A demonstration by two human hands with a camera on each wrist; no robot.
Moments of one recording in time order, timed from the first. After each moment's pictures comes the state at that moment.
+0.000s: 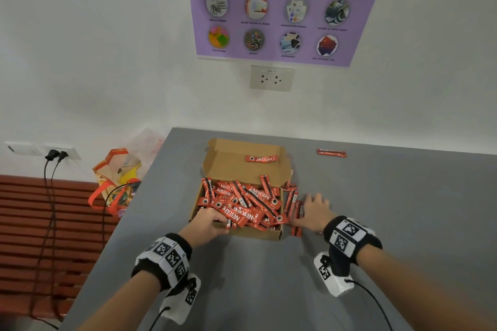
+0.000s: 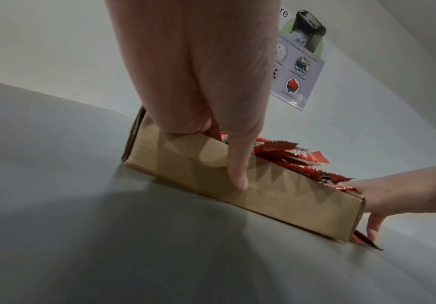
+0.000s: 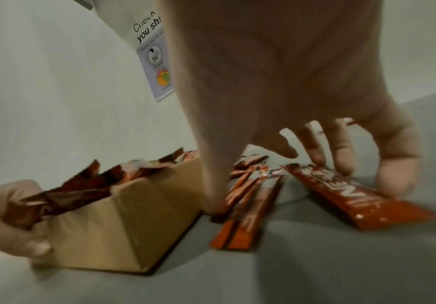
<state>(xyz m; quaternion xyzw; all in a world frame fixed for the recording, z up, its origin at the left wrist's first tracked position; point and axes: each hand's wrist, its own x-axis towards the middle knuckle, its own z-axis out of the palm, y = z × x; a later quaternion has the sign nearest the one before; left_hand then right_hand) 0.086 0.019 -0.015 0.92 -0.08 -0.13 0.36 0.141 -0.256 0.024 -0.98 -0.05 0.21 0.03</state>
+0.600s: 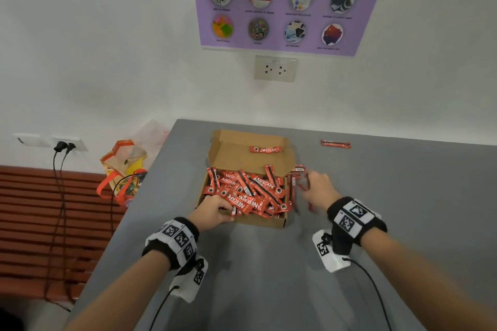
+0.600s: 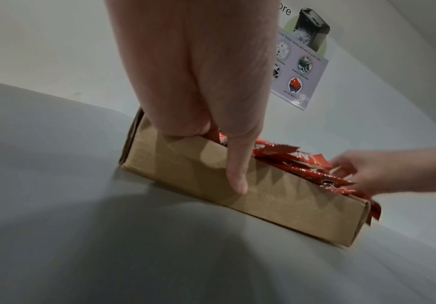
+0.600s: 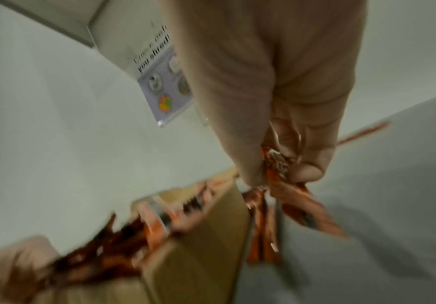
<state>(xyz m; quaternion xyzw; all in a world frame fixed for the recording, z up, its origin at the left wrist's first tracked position) 0.083 0.019 -0.004 0.92 -0.09 -0.13 0.37 0.141 -0.244 0.059 -0.96 -0.03 0.13 0.24</state>
